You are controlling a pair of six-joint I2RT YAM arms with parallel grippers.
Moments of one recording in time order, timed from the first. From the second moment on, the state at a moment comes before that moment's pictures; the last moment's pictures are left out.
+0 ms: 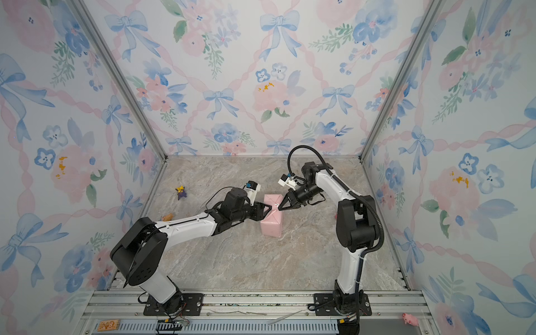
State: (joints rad) left arm -0.70 1.65 0.92 0.20 0.18 -0.43; right arm 0.25 1.95 1.60 -1.26 -0.93 -0.30
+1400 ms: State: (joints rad) left arm -0.70 1.63 0.94 0.15 0.15 -0.40; right arm 0.26 1.99 1.61 -1.30 -0.96 -0.25
